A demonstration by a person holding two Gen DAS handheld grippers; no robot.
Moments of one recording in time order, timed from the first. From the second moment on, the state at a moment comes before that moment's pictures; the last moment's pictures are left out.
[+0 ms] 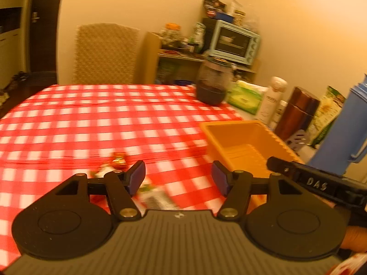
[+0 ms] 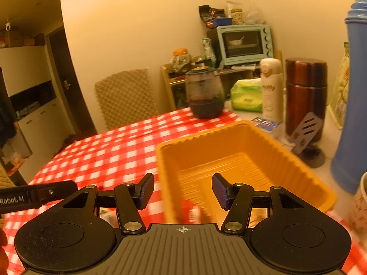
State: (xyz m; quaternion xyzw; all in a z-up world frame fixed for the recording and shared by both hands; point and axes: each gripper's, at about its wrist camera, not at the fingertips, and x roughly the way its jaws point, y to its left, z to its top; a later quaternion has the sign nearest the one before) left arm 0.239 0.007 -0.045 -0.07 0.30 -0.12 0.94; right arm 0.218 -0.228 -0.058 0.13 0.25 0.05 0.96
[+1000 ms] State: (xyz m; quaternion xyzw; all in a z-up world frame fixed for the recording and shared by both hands) left arm 0.211 0.106 -0.098 -0.07 0.35 -0.04 0.93; right arm 0.246 -0.119 -0.124 -0.02 0.33 0.19 0.92
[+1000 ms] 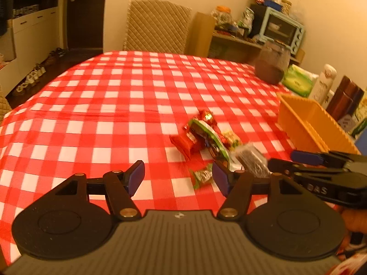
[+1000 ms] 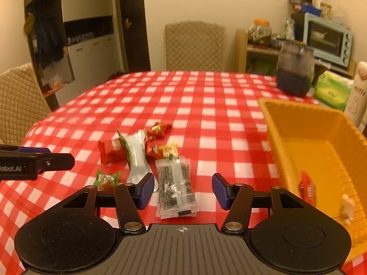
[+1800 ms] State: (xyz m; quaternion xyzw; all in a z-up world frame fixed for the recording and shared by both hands) left arm 0.239 0.073 -0.133 0.06 0.39 -0.14 0.91; right arm 0.278 -0.107 -0.152 -0.03 0.38 0.21 0.90
